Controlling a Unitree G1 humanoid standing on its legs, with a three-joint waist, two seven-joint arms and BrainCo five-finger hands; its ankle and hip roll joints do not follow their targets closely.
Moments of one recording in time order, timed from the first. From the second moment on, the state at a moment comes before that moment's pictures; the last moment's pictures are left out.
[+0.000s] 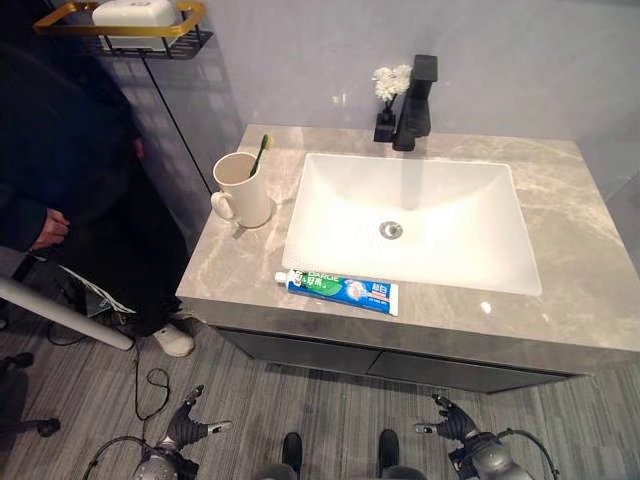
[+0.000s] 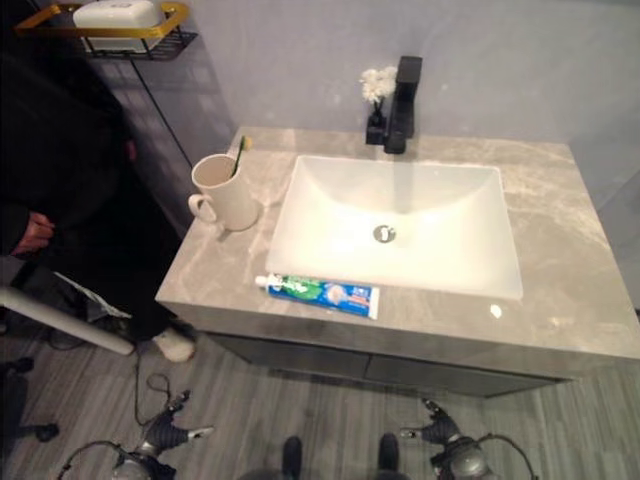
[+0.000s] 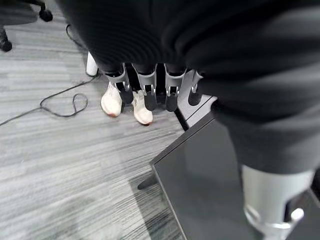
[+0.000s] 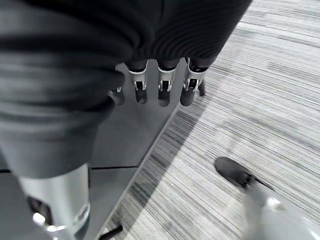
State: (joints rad) left arm 0.24 0.54 -0.25 0.55 0.05 -0.26 0.15; right arm -0.04 -0.39 0.33 1.03 0.02 -0.15 -0.05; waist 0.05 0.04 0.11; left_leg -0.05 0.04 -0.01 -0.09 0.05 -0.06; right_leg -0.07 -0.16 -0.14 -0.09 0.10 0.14
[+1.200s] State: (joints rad) left arm 0.13 1.14 0.15 -0.25 -0.22 -0.40 0.06; right arm 0.00 -0.48 0.27 1.16 -0.08 -0.10 -0.06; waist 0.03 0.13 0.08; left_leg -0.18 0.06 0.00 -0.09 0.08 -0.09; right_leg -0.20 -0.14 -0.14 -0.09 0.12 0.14
